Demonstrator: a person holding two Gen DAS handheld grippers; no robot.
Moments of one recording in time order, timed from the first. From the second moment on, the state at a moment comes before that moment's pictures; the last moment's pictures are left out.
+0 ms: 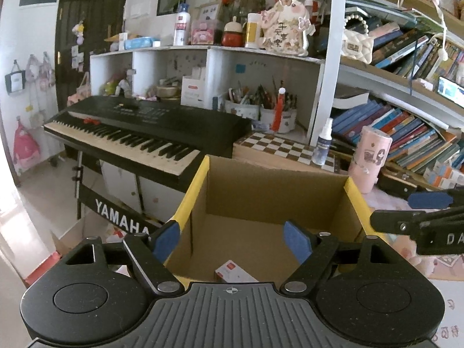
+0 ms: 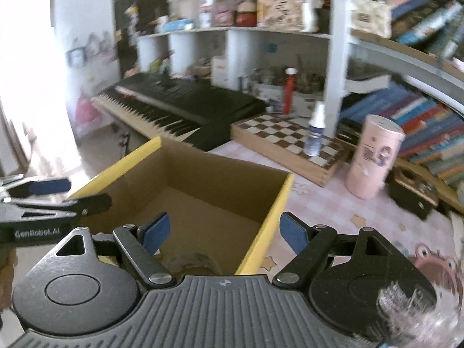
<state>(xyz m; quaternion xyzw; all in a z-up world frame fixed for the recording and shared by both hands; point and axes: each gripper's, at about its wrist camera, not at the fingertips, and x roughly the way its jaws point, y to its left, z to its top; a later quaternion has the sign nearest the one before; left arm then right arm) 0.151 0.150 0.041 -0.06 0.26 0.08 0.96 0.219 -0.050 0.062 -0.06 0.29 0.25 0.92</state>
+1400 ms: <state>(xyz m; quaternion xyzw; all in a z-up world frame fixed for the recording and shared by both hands) 0.015 0.130 -0.005 -0.03 0.34 0.04 0.94 0.025 -0.059 -0.007 -0.01 0.32 0.09 0.94</state>
